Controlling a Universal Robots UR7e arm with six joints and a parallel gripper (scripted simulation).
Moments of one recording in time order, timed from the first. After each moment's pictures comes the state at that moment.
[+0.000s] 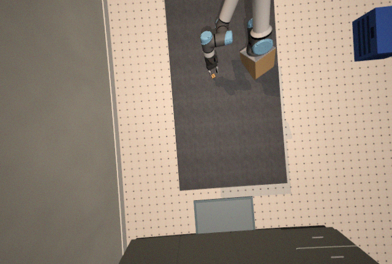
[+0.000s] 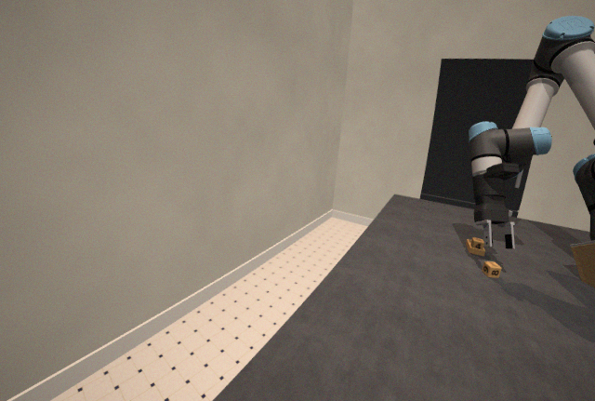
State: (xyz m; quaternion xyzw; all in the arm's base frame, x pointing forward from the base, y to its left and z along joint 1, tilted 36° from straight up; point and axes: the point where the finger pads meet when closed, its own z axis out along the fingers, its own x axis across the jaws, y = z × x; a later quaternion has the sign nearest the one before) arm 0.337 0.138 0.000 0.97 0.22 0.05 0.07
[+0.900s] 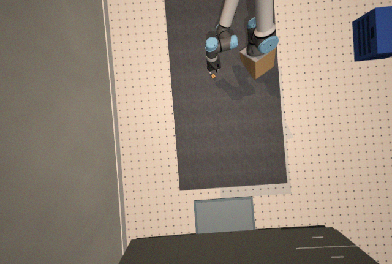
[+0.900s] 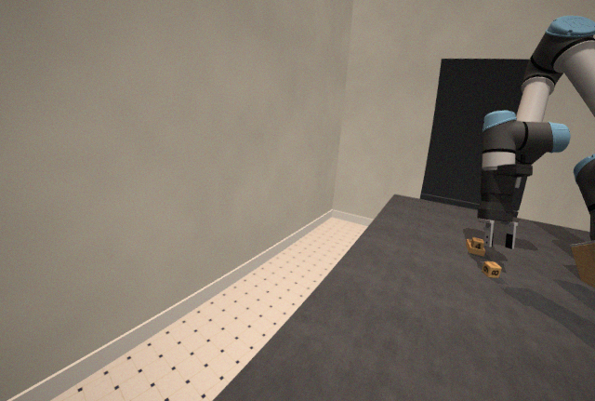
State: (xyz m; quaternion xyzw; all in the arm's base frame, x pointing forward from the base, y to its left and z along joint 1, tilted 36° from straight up) arm 0.336 0.141 0.001 0.96 0.21 0.08 0.17
